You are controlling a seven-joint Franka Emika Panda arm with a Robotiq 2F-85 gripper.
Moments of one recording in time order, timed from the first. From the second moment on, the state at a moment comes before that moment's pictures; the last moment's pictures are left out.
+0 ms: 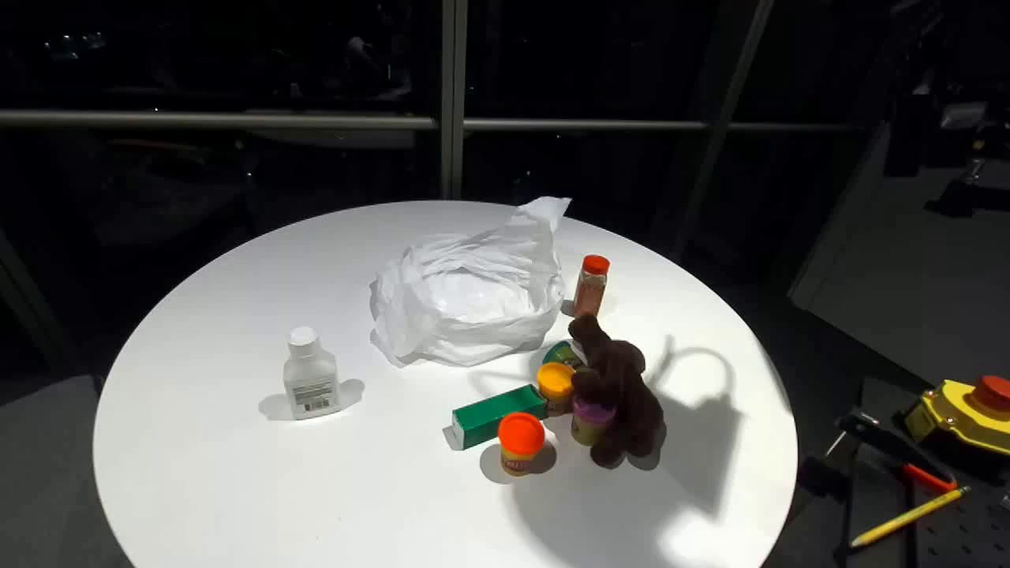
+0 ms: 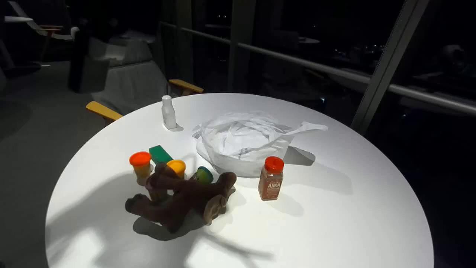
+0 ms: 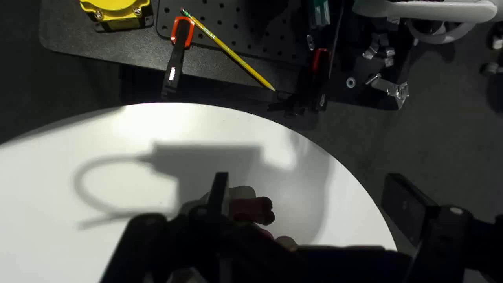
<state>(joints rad) 0.05 -0.50 -0.21 -2.52 0.06 1.72 -0.34</state>
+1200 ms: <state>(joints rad) 0.04 -0.33 -0.18 -2.52 0.14 2.07 -0.20</state>
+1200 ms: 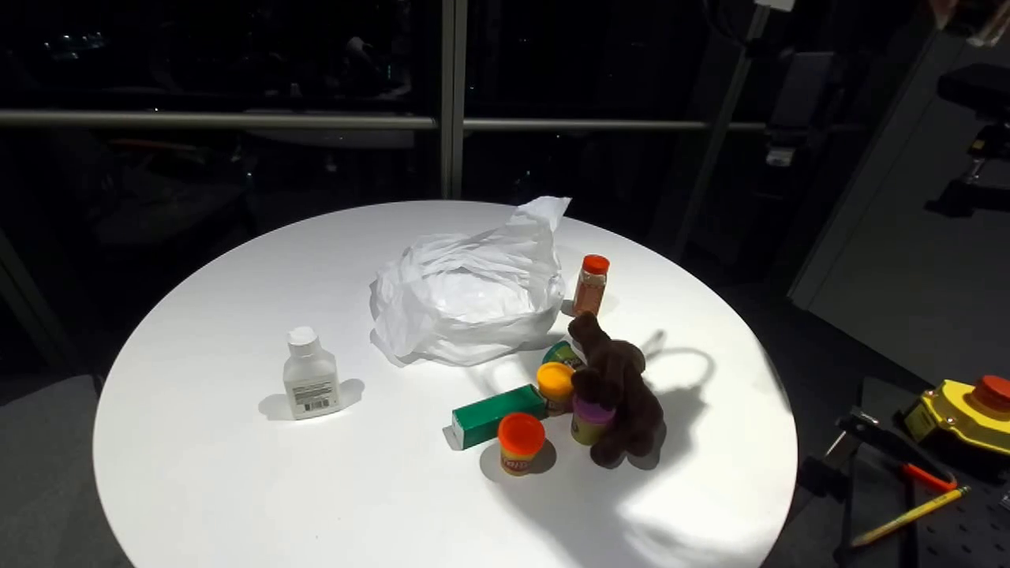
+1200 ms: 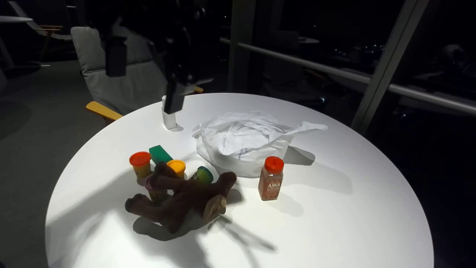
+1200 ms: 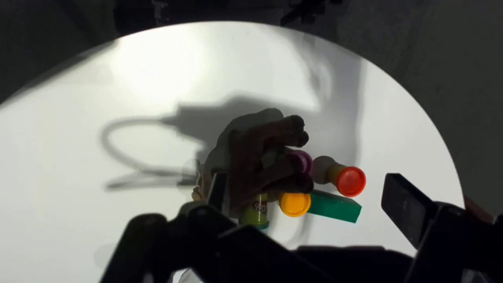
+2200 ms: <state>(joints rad) -0.02 0.21 -0.11 -2.36 0.04 2.69 0.25</state>
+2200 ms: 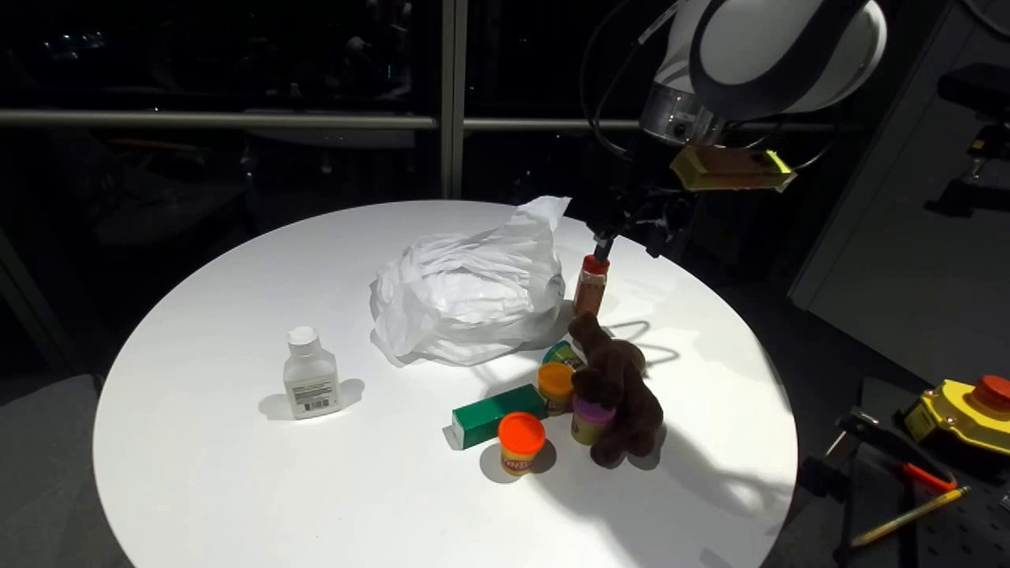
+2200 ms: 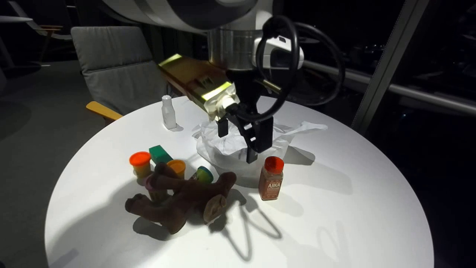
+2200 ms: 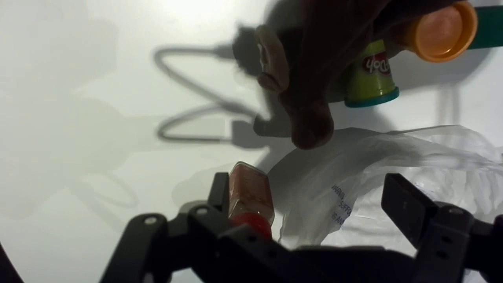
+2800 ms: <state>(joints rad) -0.01 0.43 -0.18 -2.17 0.00 2.71 0.37</state>
